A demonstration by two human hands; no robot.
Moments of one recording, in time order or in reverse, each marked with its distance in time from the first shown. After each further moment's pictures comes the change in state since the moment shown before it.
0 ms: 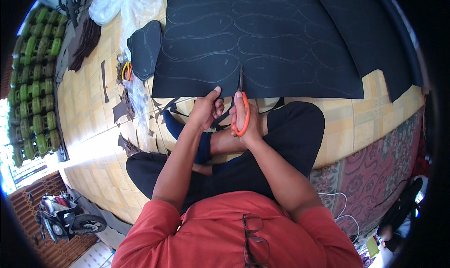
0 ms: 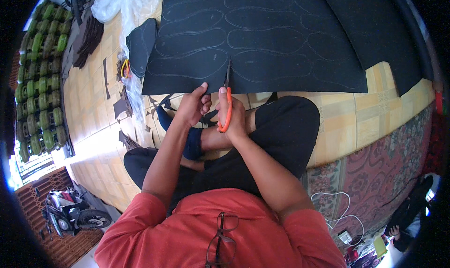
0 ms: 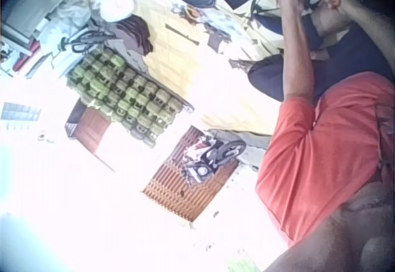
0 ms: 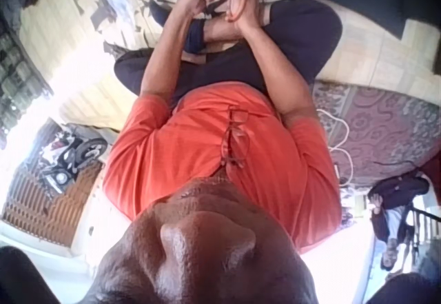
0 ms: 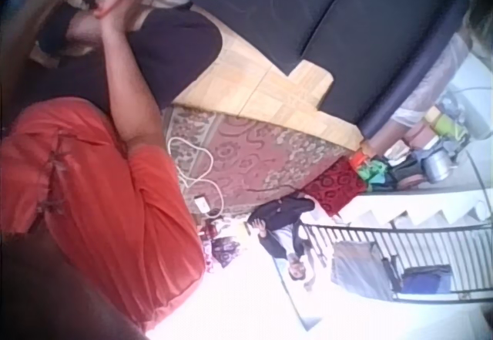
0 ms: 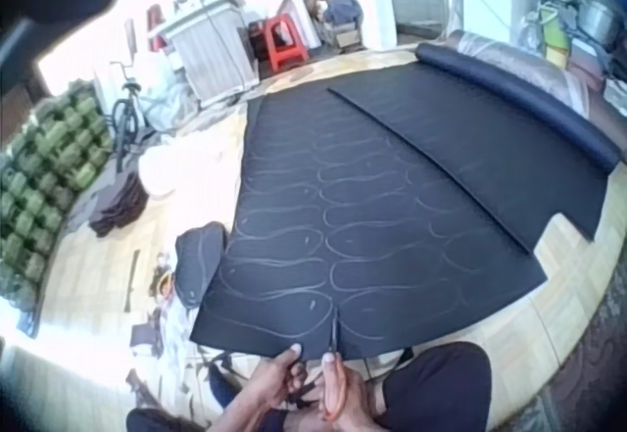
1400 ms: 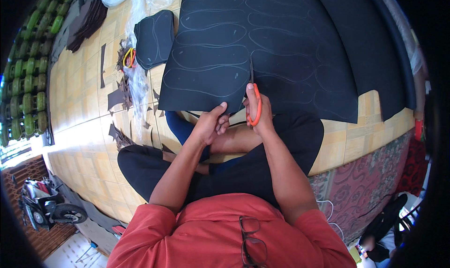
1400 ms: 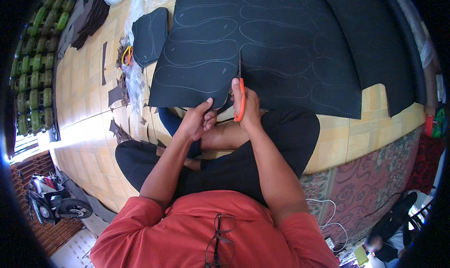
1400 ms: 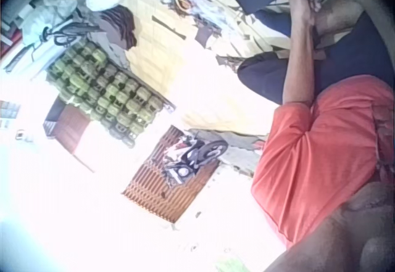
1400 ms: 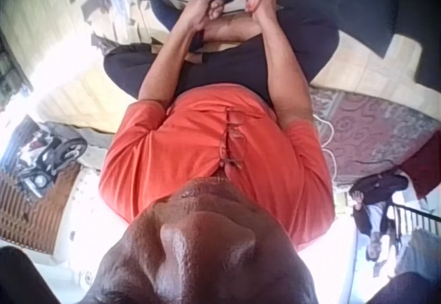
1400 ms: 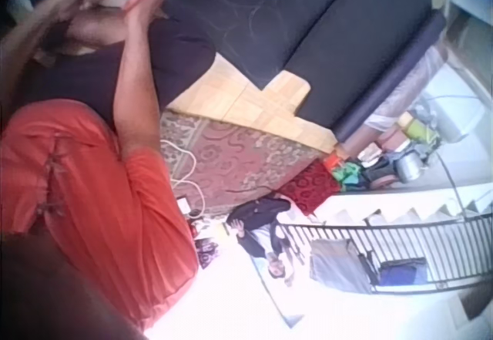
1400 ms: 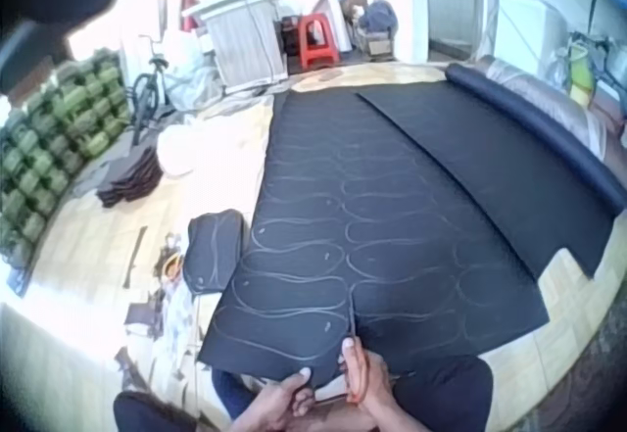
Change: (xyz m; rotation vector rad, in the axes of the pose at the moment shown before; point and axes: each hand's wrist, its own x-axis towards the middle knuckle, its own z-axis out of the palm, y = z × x) left_hand -0.039 -0.026 -0.010 -0.176 -0.090 -0.017; right_hand 0.029 -0.019 -0.007 -0.294 0.037 -0.209
